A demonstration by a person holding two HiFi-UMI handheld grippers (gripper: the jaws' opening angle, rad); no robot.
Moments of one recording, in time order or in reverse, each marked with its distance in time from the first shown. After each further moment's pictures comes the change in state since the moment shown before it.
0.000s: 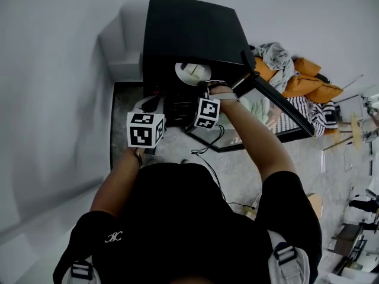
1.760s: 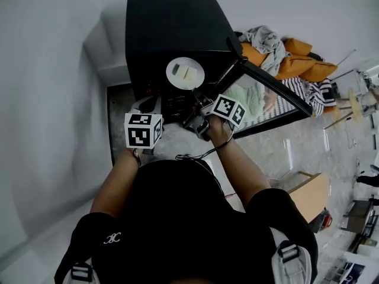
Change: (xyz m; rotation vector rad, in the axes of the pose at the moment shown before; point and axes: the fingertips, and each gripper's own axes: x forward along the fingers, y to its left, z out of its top) left arm 0.009 -0.023 -0.009 0.073 0.042 -0.073; right arm -0.068 0.012 -0.022 2.390 -0.547 0.337
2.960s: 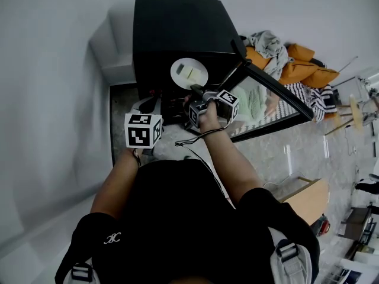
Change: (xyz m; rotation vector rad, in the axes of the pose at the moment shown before) left arm -0.011 0.009 -0.006 -0.023 0.002 0.030; right arm 0.037 -0.016 -0.008 0.771 -0.063 0.033
